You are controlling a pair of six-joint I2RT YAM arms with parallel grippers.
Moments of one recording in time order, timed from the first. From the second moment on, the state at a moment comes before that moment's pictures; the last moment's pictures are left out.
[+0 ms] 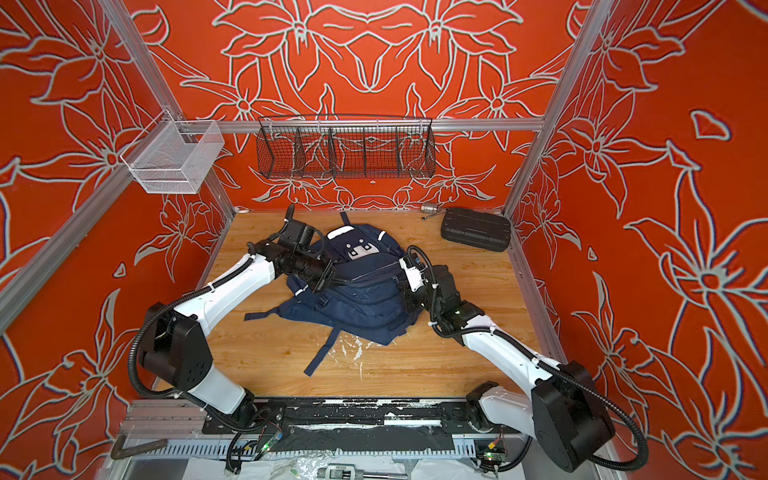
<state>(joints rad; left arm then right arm) -0.32 1.62 1.37 -0.81 0.71 -1.23 0.46 1.16 0.64 0.00 -0.18 0.09</state>
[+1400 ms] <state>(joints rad) -0.51 1.67 1.38 -0.67 0.52 -1.53 0.70 1.24 0.61 0.19 -0.04 0.08</state>
